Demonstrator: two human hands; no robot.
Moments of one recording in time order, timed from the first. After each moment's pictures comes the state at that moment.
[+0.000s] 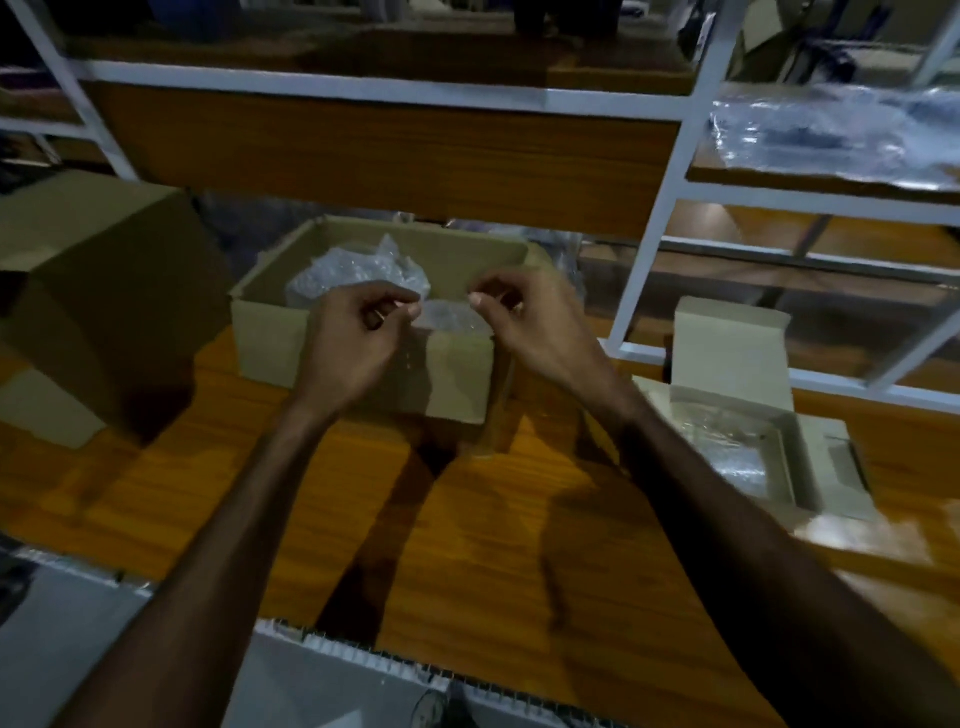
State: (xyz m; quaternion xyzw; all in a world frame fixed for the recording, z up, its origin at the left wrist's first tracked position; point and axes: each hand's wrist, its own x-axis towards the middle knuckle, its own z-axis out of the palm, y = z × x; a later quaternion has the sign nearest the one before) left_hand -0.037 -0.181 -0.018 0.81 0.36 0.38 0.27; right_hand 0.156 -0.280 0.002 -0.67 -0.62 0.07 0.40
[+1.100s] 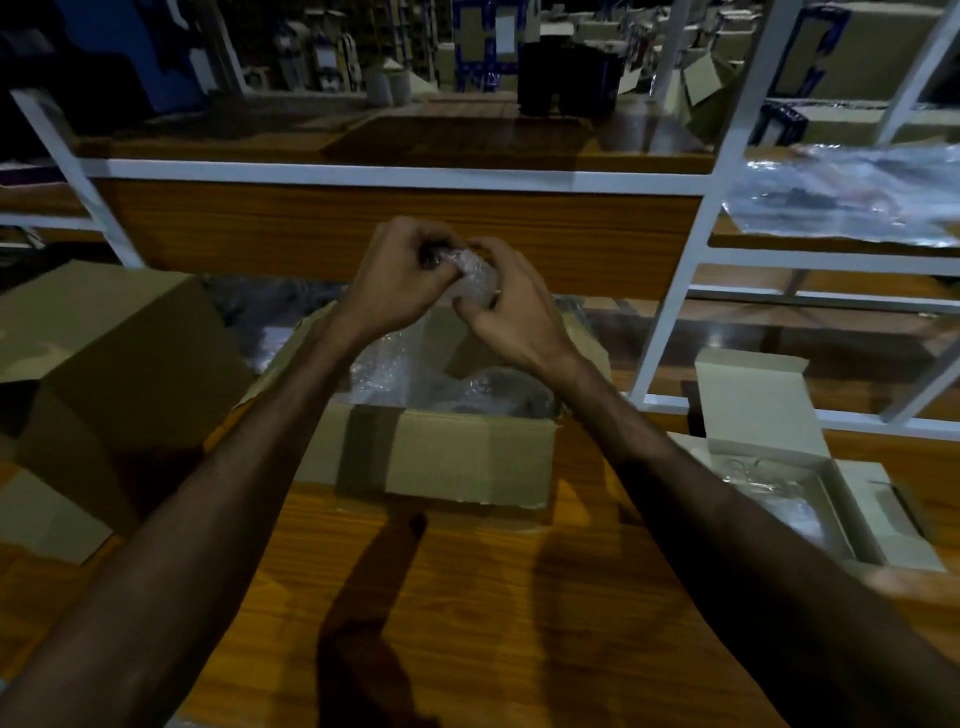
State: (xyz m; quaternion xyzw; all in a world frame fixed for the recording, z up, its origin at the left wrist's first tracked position) left_hand 0.001 -0.065 0.083 0.90 0.17 0.36 0.20; right_hand 0.142 -0.158 0.032 -0.69 -0.55 0.05 0.47
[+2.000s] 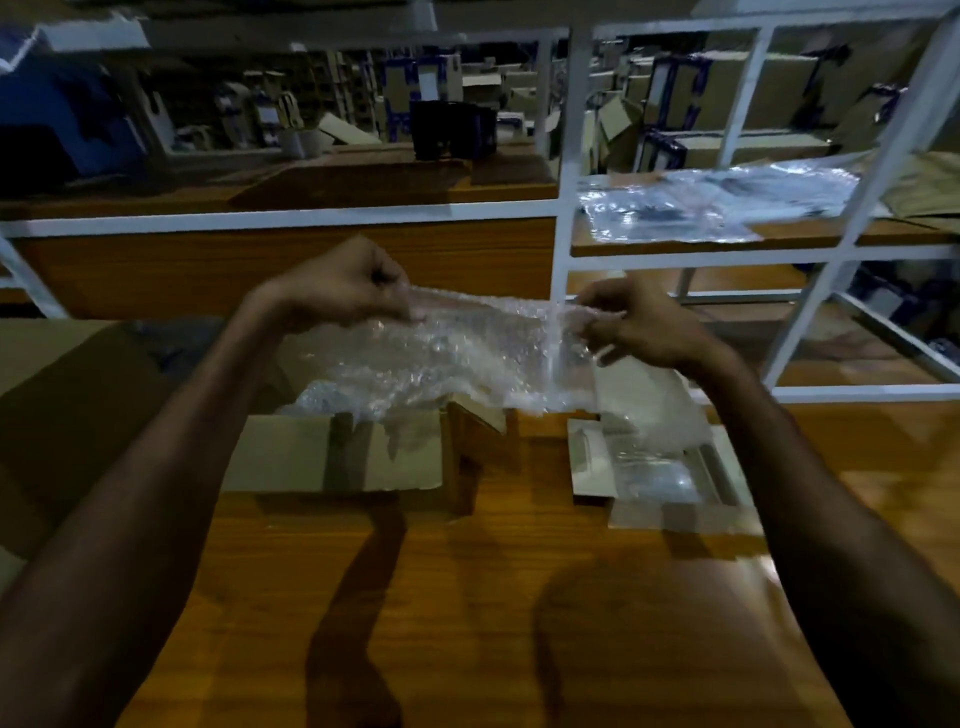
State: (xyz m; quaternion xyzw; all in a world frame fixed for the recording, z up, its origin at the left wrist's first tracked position) left_hand 0.022 -0.144 0.139 0.93 0.14 0.08 0.33; right_hand 0.281 -0.395 0.076 -0.72 -0.55 0.14 0.39
